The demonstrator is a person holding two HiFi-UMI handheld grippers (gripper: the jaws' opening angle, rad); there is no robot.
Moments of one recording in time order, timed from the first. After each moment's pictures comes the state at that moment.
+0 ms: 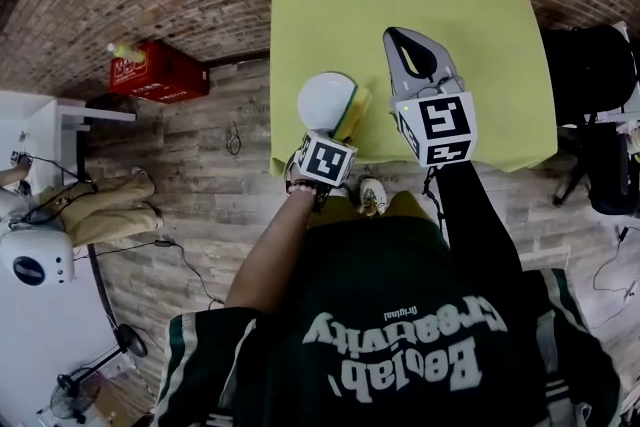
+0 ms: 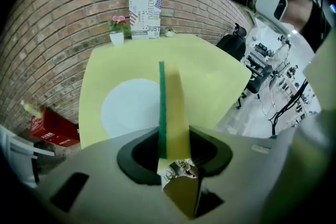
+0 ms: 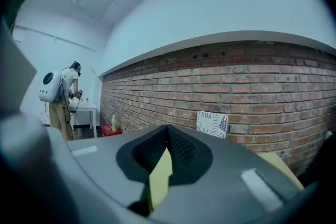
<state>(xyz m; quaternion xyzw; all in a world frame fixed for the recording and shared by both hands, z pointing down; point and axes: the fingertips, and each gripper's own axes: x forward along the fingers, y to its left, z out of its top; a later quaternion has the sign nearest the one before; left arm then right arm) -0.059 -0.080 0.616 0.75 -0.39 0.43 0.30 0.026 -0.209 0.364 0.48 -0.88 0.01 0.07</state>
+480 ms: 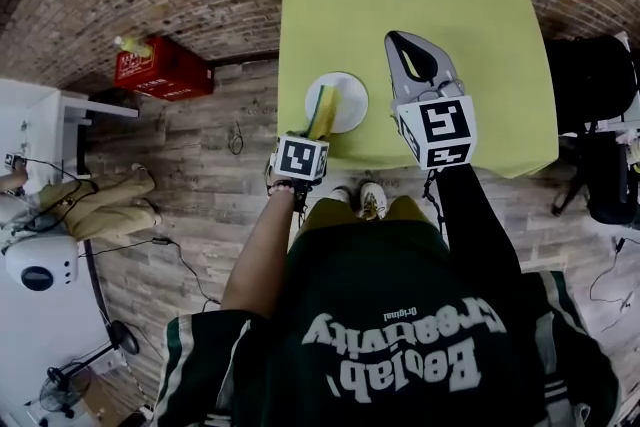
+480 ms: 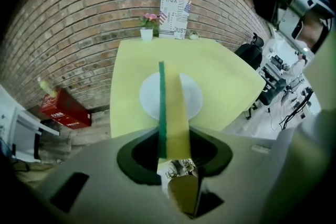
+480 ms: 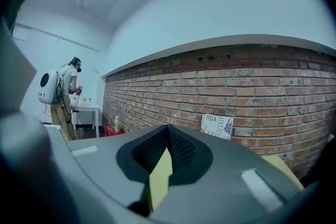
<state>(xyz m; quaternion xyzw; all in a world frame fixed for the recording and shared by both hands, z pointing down) -0.138 -0.068 0.615 0.70 -0.46 0.42 0.35 0.010 -0.195 0.357 0.47 -0.88 0.00 0.07</state>
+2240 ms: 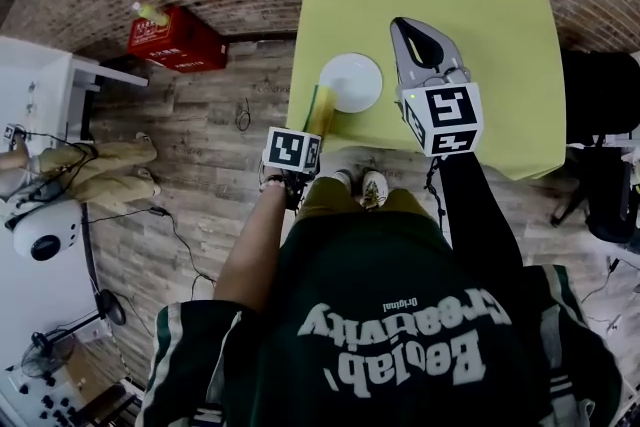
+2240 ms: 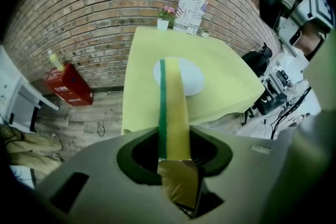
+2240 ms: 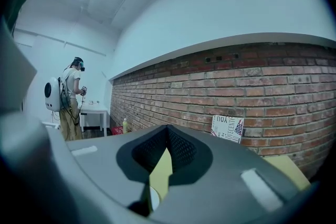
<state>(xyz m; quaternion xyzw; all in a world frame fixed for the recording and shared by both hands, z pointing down) -0.162 -0.011 0.615 0.66 -0.48 0.39 0.43 -0.013 -0.179 0.352 0.43 -0.90 0.00 0.06</state>
